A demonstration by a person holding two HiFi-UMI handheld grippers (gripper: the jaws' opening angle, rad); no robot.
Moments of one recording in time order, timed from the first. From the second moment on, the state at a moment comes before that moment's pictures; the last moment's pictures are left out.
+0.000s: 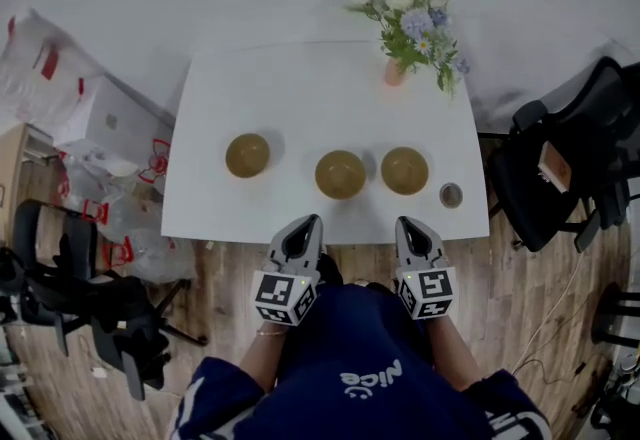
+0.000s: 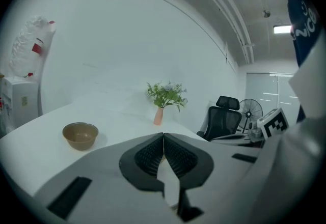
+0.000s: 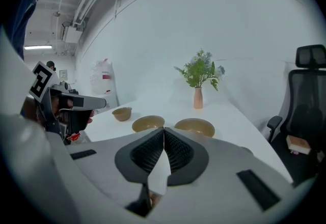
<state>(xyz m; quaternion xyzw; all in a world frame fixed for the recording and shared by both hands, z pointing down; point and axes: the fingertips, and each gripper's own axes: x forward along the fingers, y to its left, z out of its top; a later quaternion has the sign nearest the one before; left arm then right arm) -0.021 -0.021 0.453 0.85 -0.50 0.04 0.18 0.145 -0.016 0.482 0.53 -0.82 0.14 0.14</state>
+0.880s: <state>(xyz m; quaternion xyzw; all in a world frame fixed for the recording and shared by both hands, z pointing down) -0.096 -0.117 0.452 0.87 -0.46 0.05 0.17 0.058 -0.101 0.481 0.56 -0.81 0.12 0.16</state>
